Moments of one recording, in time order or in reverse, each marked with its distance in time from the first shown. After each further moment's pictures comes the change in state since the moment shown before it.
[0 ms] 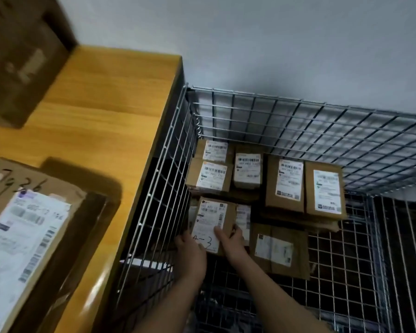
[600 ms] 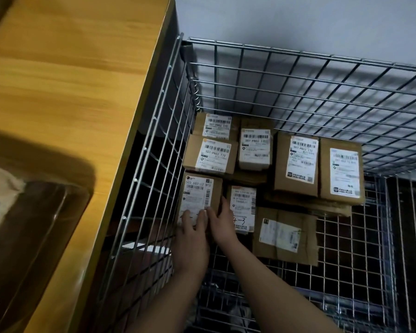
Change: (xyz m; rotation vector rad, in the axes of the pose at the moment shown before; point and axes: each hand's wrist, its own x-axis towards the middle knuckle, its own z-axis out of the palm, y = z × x) left_hand 0.036 -0.027 0.042 0.369 0.008 0.312; right_hand 0.052 0.017 0.038 -0.230 0.060 -0.117
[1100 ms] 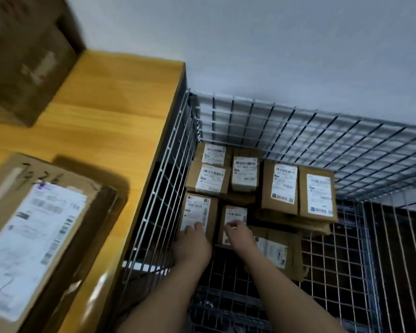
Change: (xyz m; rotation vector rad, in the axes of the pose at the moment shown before) left_hand -0.019 0.027 -0.071 0.047 -0.175 -0.061; right_hand -0.046 -0.035 -0.066 -0.312 -0.016 0.115
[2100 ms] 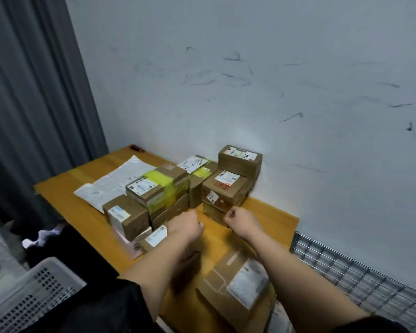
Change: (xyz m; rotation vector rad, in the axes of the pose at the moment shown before) left_hand -0.286 -0.285 -0.324 -0.235 0.661 -0.185; right_hand -0.376 -0.365 0.079 -0.572 0.120 -0.872
